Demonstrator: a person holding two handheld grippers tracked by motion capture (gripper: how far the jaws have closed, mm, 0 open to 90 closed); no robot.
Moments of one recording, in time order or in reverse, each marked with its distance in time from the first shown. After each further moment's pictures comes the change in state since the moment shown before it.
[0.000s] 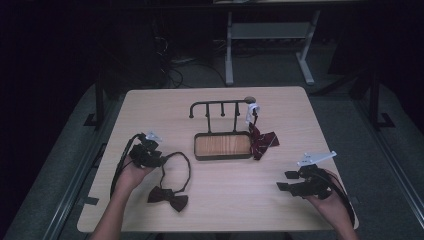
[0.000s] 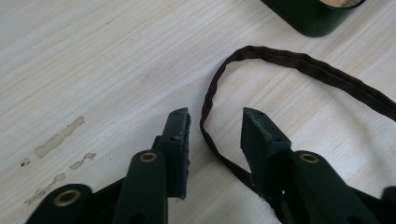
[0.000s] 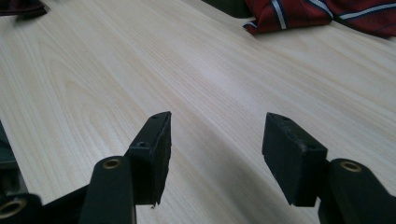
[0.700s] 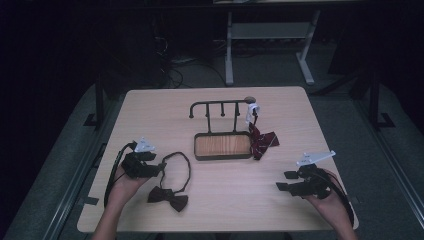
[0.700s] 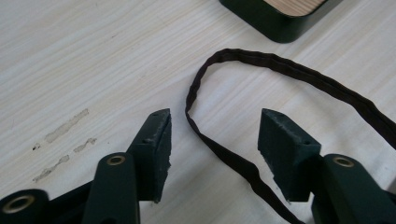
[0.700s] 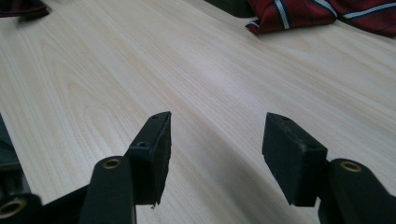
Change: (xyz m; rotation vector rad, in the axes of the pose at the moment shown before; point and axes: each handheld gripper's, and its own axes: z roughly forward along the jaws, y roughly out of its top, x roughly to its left) left arm -0.014 -0.025 -0.023 -0.137 0.023 0.016; right arm 0.001 0.001 0.001 0.006 0.006 0.004
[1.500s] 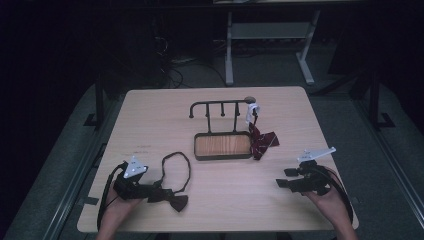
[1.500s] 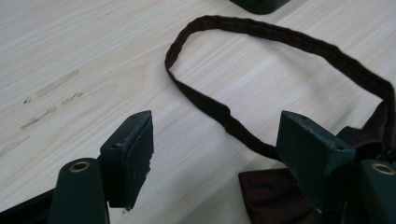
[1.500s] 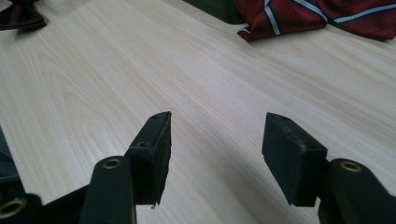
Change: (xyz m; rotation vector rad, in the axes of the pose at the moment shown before) left arm -0.027 -0.053 -0.017 -0.119 0.031 0.004; right arm -0.006 0.005 0.001 -0.005 0.009 0.028
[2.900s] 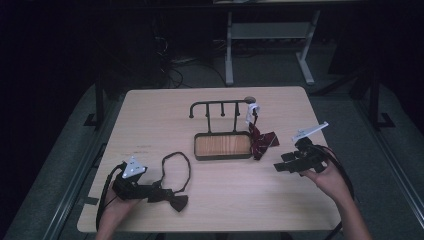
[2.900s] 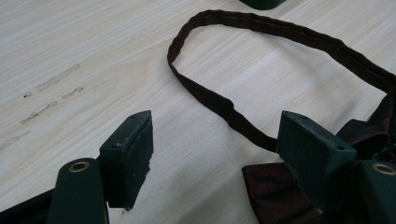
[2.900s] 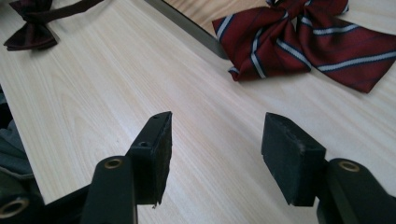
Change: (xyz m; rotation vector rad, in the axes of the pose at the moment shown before) left arm 0.004 -0.006 -0.001 0.003 -0.006 -0.010; right arm -0.019 0.055 -0.005 0.088 0.051 -0.023
